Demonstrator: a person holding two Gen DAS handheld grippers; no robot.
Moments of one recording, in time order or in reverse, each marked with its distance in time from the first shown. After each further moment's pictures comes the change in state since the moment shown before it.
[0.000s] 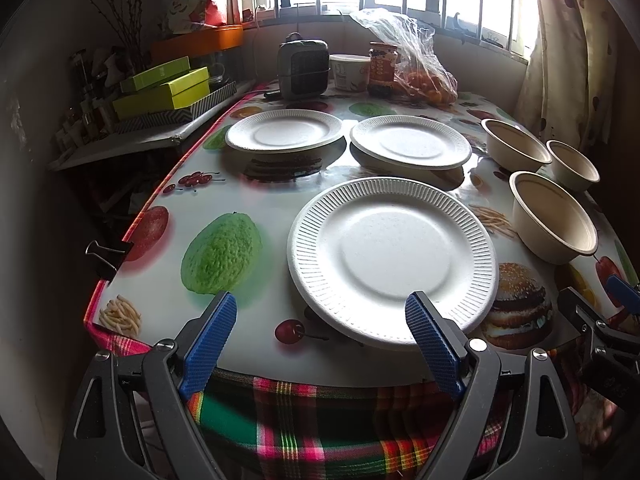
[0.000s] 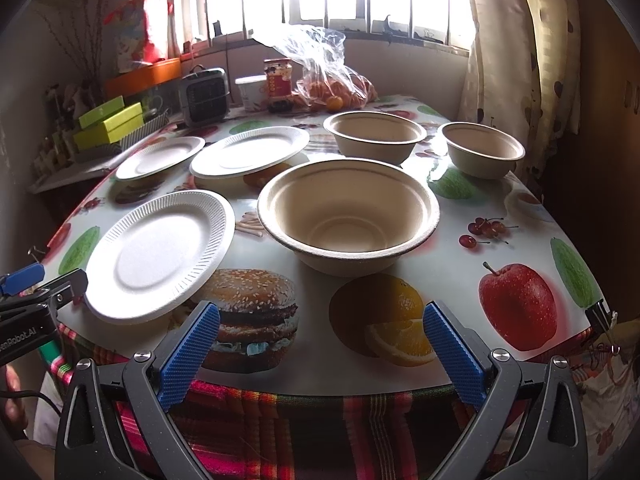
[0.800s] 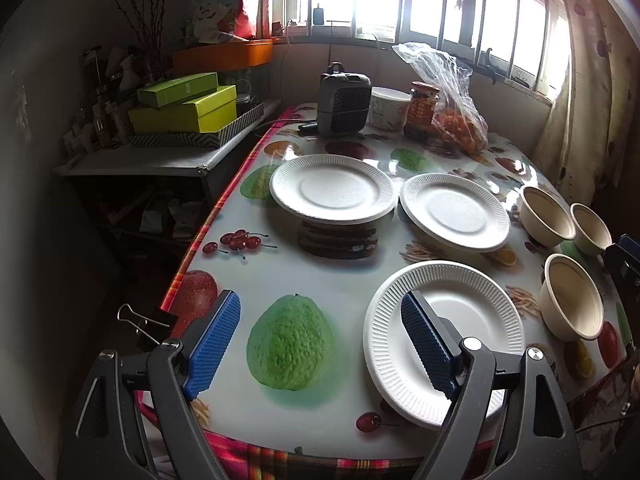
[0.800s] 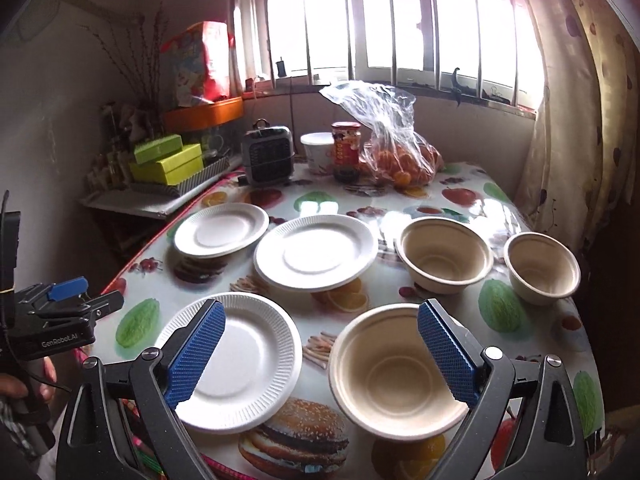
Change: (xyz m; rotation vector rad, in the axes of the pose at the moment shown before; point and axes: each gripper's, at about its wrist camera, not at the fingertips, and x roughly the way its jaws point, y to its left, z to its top) left arm 0.005 0.074 0.078 -0.081 -0.031 -0.008; right arm -0.006 0.032 0.120 -0.120 -0.098 0.226
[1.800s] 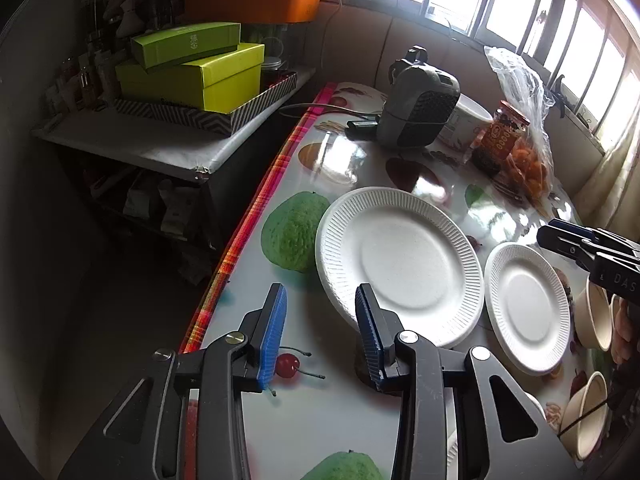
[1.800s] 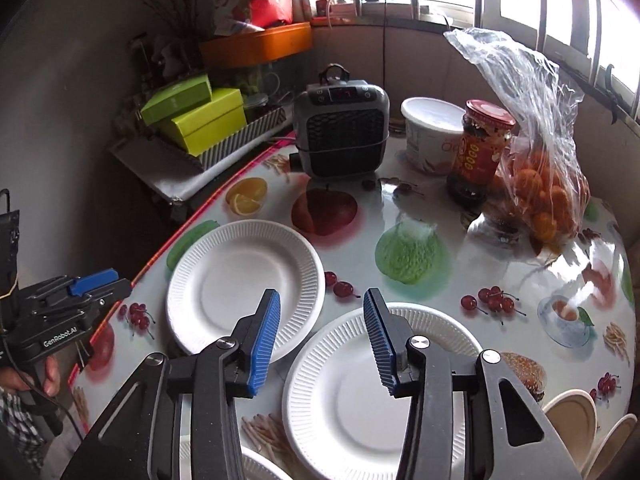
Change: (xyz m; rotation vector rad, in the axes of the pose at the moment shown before) left arm 0.139 0.068 0.099 -0.159 0.163 -0.018; right arm 0.252 0.051 0.127 -0.185 0.342 0.226
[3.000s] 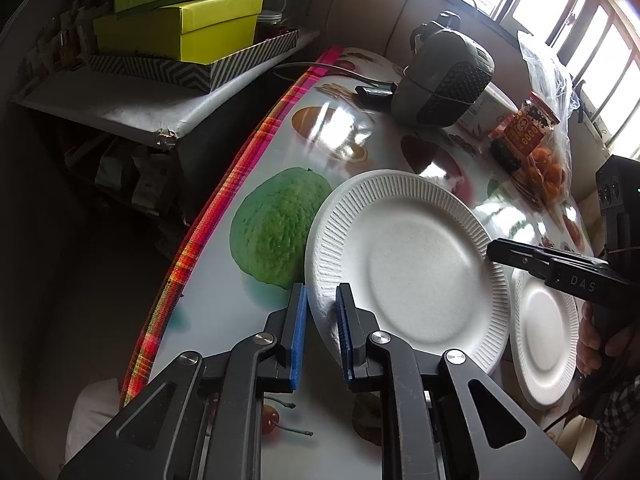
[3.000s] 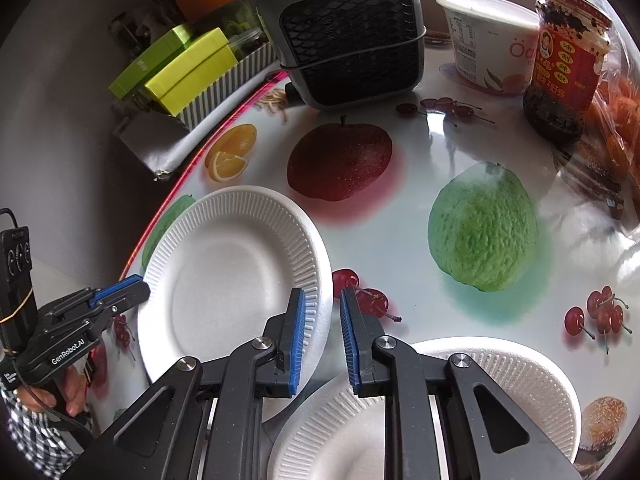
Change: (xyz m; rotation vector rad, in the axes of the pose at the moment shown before) left arm 0.060 0.005 0.016 -0.066 0.092 -0.054; right arm 0.098 -0.023 0.013 0.101 0.169 0.198
